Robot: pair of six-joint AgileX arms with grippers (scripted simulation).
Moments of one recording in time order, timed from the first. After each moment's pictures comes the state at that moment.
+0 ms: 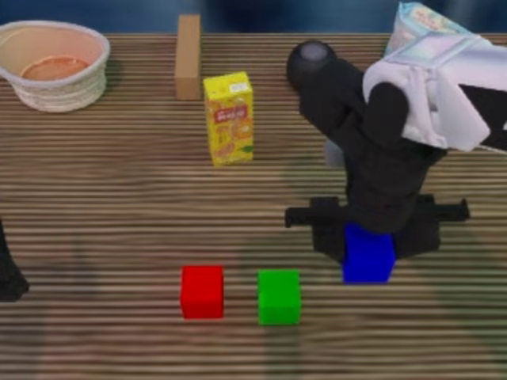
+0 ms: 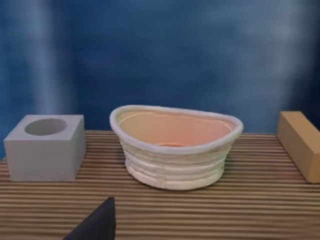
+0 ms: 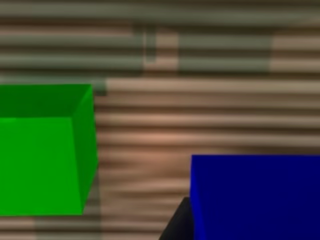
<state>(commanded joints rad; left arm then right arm) 0.02 0.00 0.00 0.00 0.00 0.00 0.67 1.87 1.39 -1.08 0.01 0.67</state>
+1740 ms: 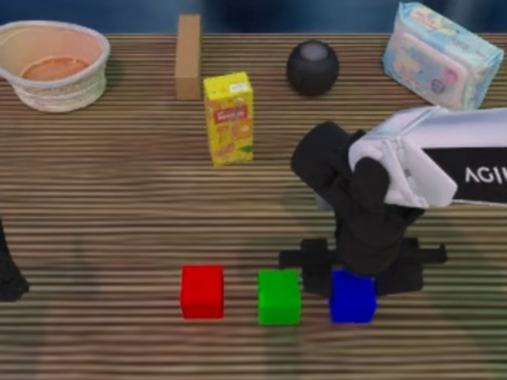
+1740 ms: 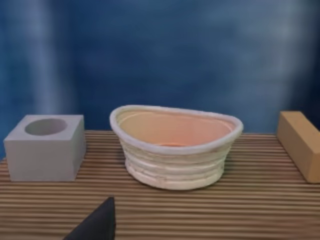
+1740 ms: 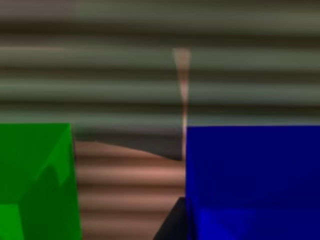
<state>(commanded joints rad) 0.02 0.00 0.00 0.00 0.00 0.00 0.70 1.94 1.21 -0.81 0.02 0.69</state>
